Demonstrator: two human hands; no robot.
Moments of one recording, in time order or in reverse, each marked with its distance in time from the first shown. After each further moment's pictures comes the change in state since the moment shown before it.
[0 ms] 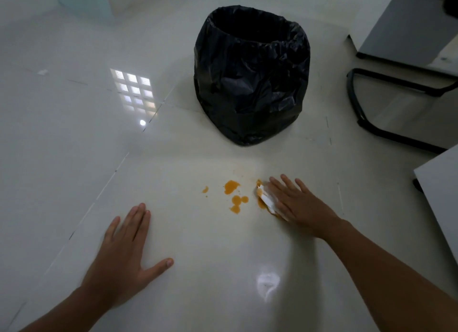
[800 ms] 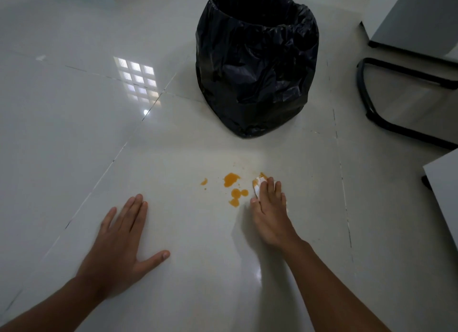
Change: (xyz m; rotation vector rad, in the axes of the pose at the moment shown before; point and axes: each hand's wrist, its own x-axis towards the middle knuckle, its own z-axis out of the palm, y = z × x) left_hand 0.000 0.000 0.004 0.049 0.014 0.015; right_hand 0.018 -0.090 0.023 0.698 0.138 0.399
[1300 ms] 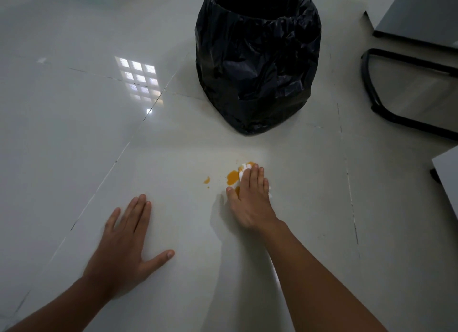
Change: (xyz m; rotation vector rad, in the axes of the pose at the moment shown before) left_hand 0.000 0.000 0.000 -0.012 0.000 -0.011; right_hand 0.020 -0.052 0.013 -0.036 -0.038 -0.004
